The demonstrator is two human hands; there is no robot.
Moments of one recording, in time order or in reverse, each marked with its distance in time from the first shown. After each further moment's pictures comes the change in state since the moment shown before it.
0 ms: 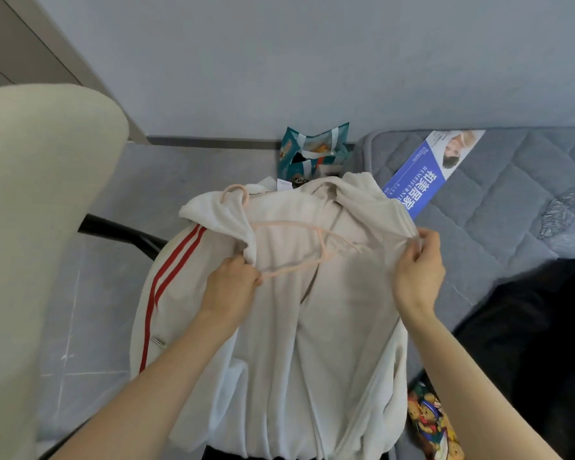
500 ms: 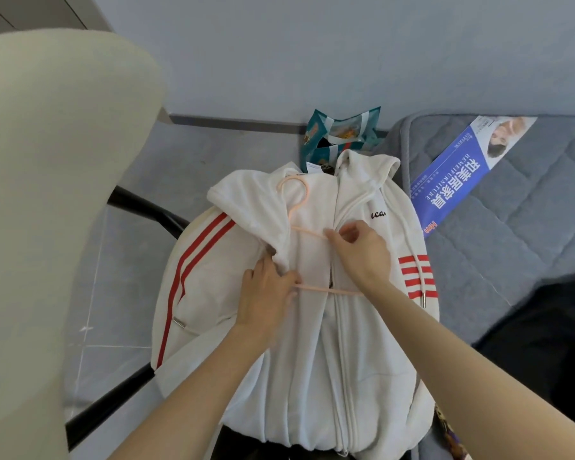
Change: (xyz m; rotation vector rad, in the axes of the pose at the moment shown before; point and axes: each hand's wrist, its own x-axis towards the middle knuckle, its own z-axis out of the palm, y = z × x) left_hand -0.027 0.009 0.037 -0.007 0.001 -0.009; right_hand -0.025 -0.003 0.091 -0.315 -0.477 -0.083
